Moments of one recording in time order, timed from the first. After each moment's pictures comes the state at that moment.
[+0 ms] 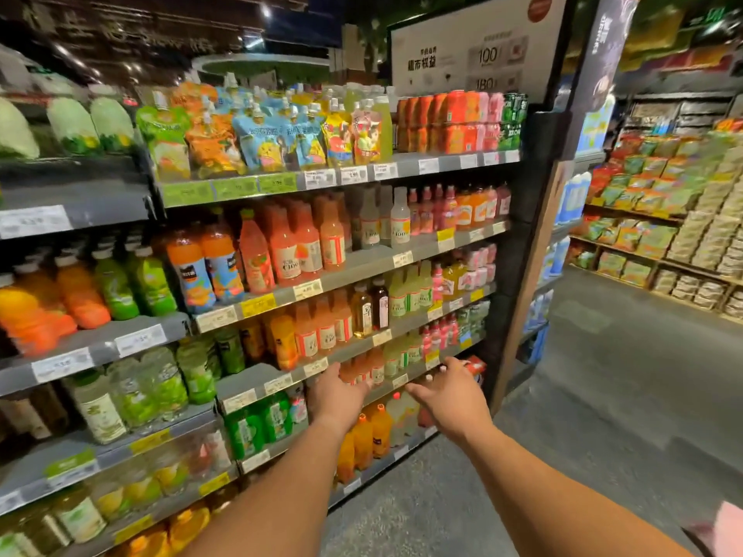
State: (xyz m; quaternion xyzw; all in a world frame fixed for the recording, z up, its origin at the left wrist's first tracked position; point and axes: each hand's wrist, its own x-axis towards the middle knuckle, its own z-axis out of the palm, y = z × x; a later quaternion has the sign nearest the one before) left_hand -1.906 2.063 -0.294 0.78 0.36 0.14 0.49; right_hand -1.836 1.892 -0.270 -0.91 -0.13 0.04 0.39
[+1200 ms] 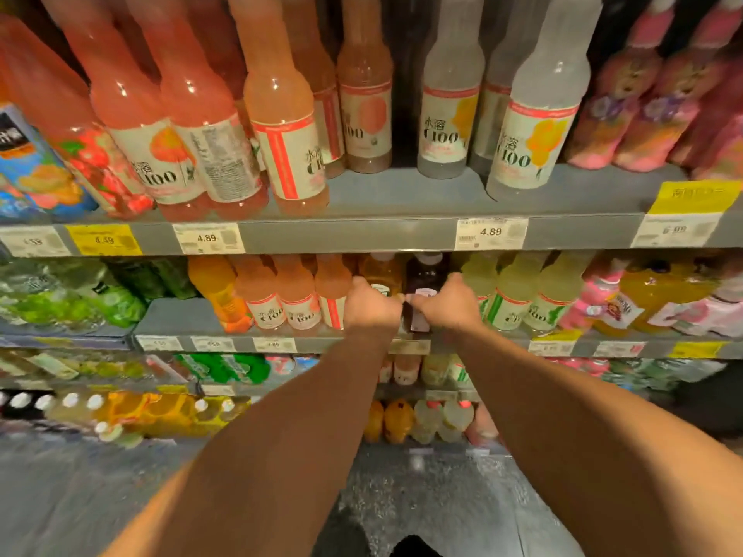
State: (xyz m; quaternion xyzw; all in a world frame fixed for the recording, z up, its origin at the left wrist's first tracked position) left_hand -1.431 2.212 -0.442 0.64 0.65 0.19 0.36; right_hand -1.323 2.161 -0.441 -0.87 -0.32 0.22 0.32
